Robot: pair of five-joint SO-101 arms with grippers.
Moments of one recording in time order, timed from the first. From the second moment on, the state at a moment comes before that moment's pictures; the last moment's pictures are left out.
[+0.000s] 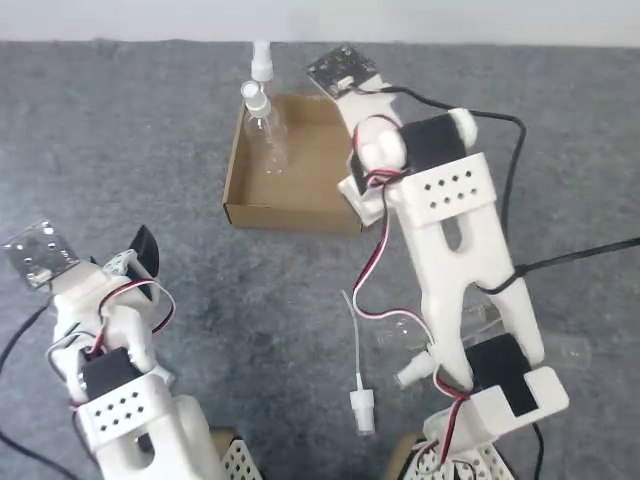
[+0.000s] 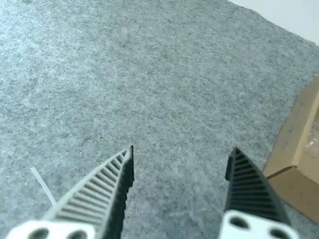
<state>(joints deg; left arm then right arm) -33.4 -70.9 80.1 40.2 14.2 -24.1 3.3 -25.5 100.6 16.7</state>
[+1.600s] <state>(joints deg) -33.4 -70.9 80.1 40.2 14.1 -16.4 -20.8 36.7 90.3 63.3</state>
